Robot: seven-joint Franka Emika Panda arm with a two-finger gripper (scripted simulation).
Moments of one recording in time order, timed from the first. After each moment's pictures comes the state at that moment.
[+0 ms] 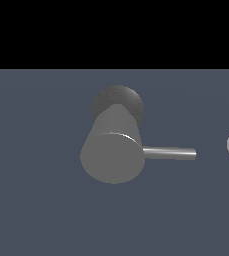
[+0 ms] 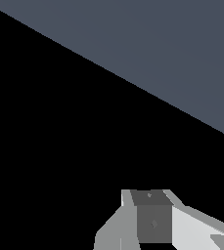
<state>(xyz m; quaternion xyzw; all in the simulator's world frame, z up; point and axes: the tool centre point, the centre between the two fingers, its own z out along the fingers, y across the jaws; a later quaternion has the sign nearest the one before) -0.170 -0.315 0.218 -0.11 0.57 -0.25 0.78</state>
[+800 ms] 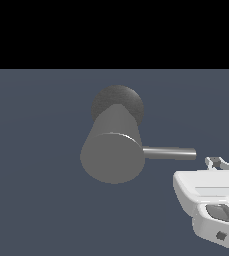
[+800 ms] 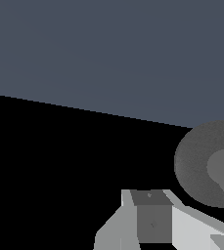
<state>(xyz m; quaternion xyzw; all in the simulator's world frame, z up) -0.171 -0.230 0.099 -0.01 0.68 -0.11 0.73</state>
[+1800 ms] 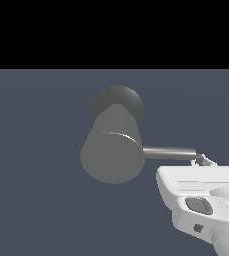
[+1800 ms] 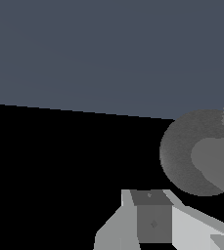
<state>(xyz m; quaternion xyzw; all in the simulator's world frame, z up) -0.162 -0.196 0.101 0.00 0.68 -0.07 0.73</state>
